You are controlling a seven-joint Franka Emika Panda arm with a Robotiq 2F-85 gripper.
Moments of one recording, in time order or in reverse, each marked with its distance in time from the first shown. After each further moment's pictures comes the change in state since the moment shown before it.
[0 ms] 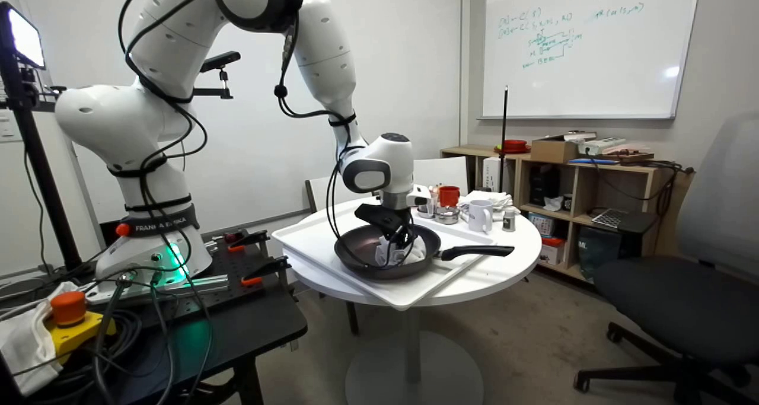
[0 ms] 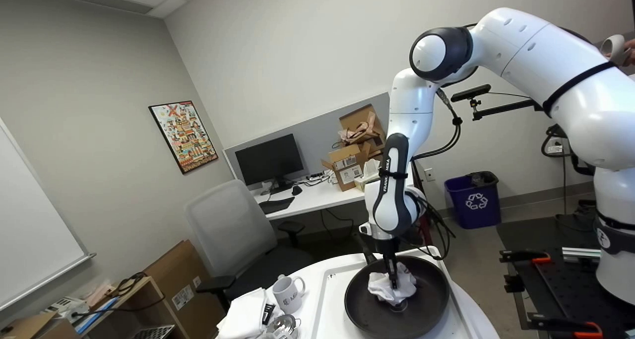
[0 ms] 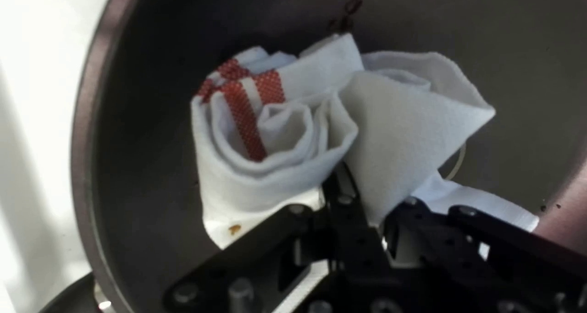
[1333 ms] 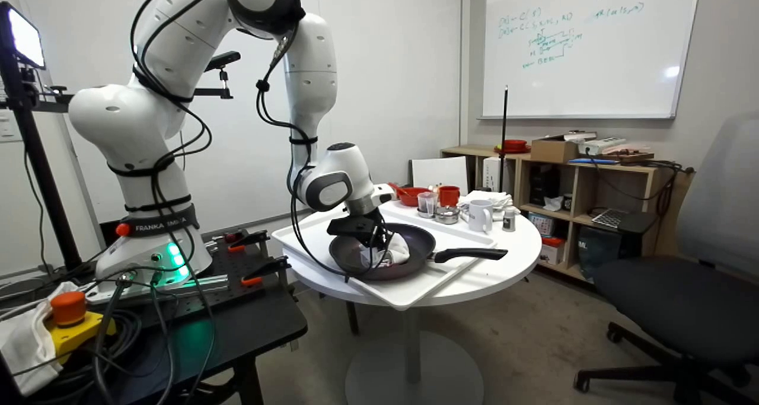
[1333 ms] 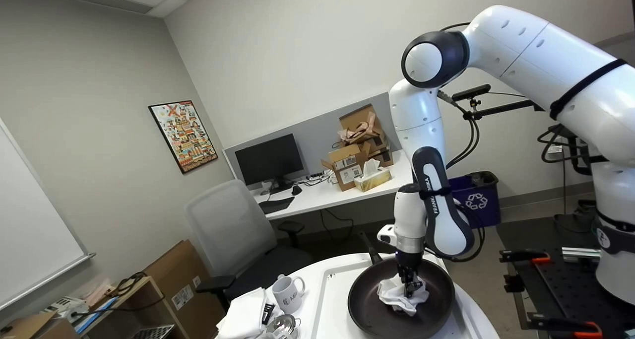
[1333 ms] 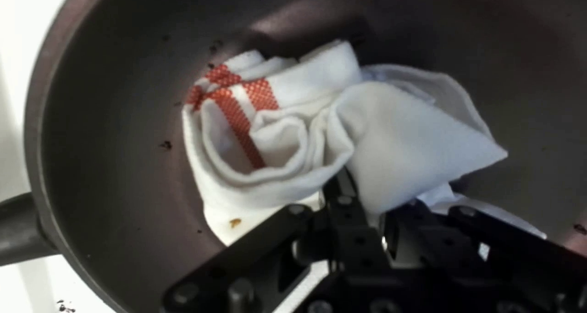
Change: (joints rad) arm 0.299 -0.028 -0.288 -0.263 -0.270 0.530 0.091
